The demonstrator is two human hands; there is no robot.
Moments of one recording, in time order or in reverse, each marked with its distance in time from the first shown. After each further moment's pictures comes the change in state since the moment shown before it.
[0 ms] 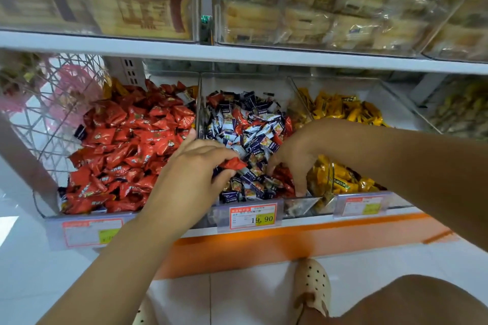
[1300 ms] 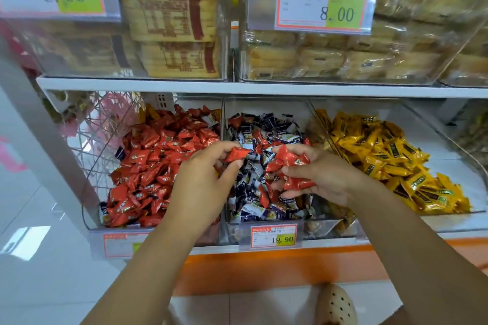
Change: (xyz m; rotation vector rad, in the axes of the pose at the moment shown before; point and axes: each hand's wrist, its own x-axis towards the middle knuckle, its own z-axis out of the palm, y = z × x) left_hand 0.005 0.009 -0.027 -0.332 0.165 -0.303; right_hand -0.043 -0.024 0.028 1.670 0.348 -0.424
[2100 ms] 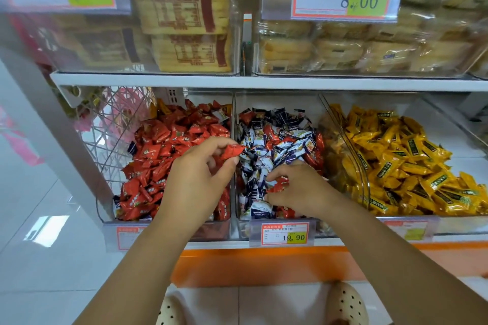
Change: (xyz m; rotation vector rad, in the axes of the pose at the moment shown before) left_hand -0.003 -0.010 -0.018 0.045 0.031 -0.023; right_hand 0.015 0.025 0.041 -0.936 0.162 -0.048
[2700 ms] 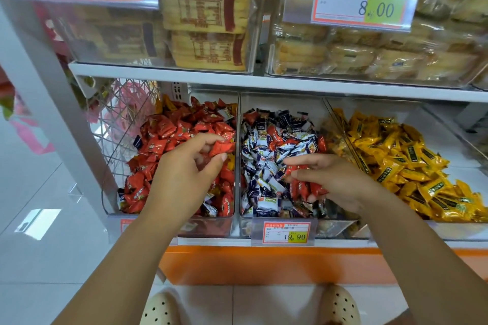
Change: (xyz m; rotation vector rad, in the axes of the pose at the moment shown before) left_hand -0.003 -0.008 -0.019 -0.019 0.032 -0.046; right_hand -0.011 0.011 -0.036 0.694 -0.049 0.094
